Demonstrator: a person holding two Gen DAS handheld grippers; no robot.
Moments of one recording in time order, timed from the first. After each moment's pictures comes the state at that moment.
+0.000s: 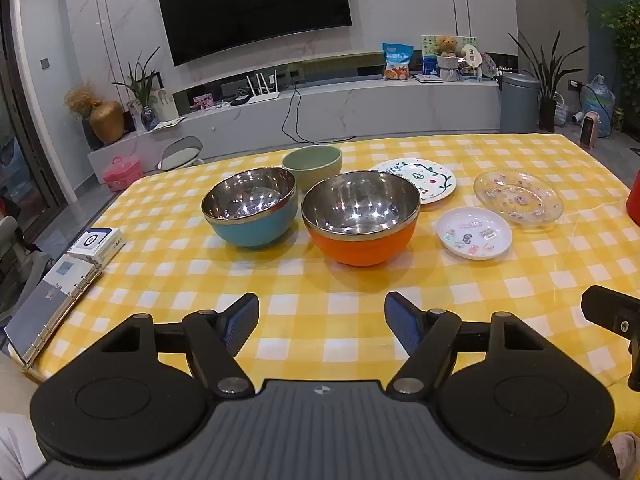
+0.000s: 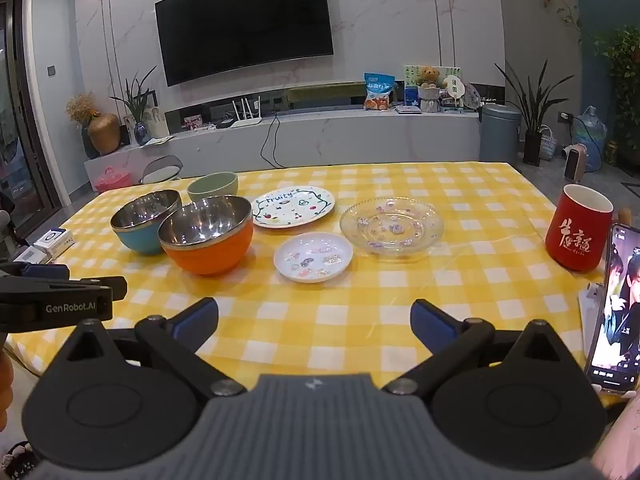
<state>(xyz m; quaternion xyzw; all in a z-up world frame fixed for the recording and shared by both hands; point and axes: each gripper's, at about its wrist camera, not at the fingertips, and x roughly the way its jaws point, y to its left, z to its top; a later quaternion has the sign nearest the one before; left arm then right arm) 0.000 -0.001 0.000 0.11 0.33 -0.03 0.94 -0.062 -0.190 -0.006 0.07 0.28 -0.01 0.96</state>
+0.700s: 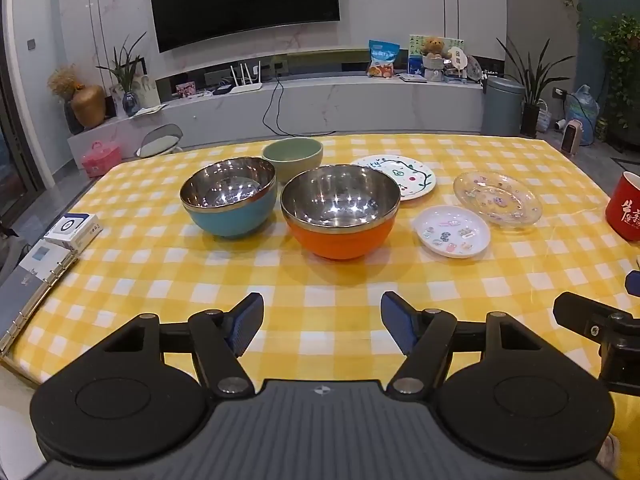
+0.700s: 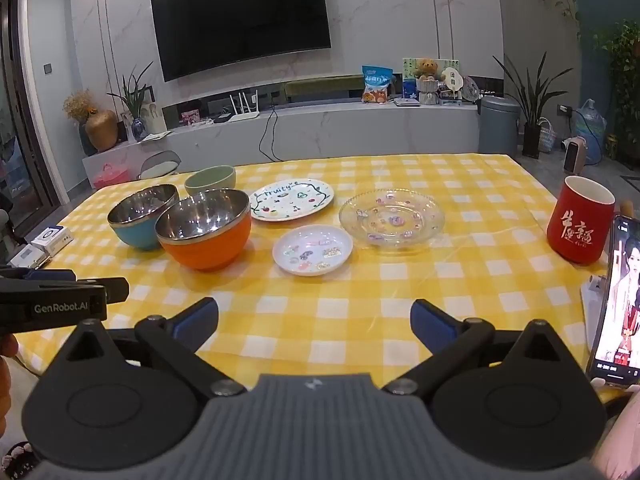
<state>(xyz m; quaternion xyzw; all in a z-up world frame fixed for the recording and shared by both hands) 0.000 0.003 -0.003 0.07 0.34 -0.06 0.94 -0.060 -0.189 -0.008 0.08 0.30 -0.01 0.95</state>
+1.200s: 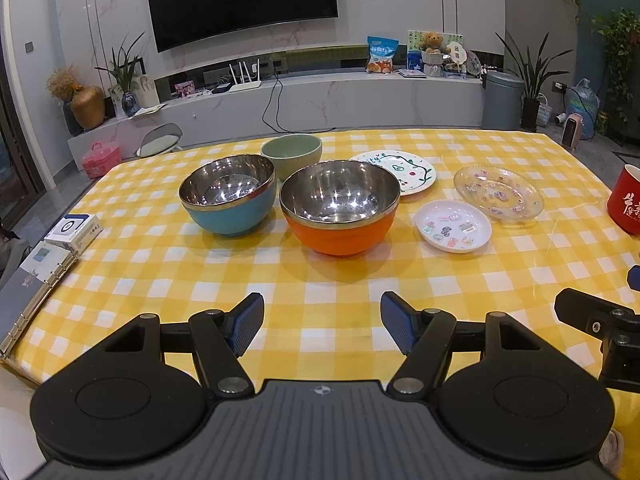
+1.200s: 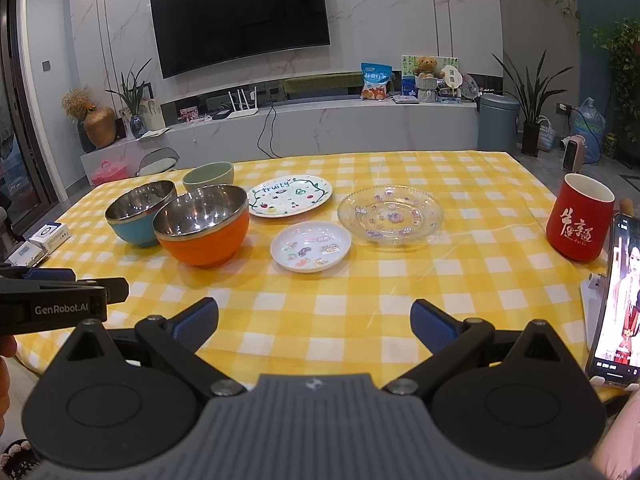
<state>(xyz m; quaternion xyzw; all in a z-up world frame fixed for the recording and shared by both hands) 0.001 0.003 -0.005 0.08 0.34 -0.06 0.94 -0.058 -0.189 -0.009 0.08 0.30 -0.01 0.95</state>
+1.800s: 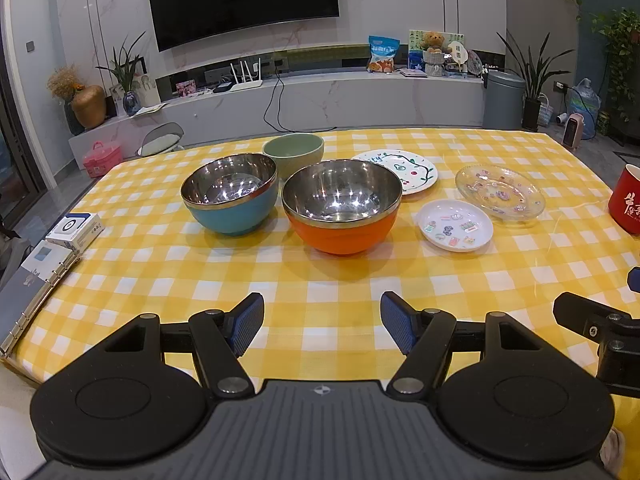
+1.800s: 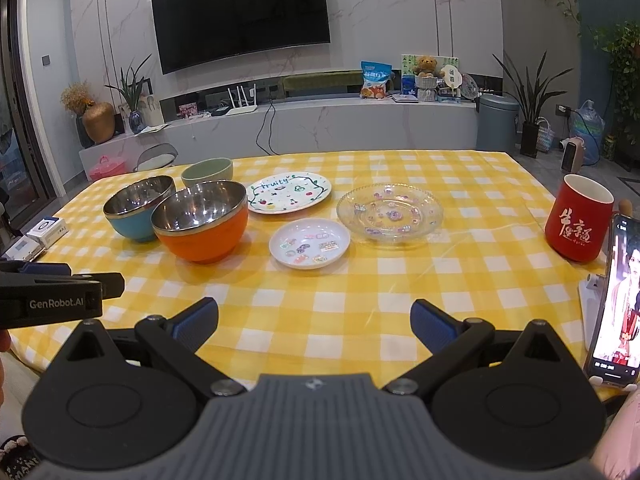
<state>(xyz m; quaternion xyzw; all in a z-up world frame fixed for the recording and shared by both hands) 0.000 0.005 -0.006 0.08 0.34 -0.06 0.94 -0.059 -0.189 -0.011 0.07 0.30 -0.01 0.95</state>
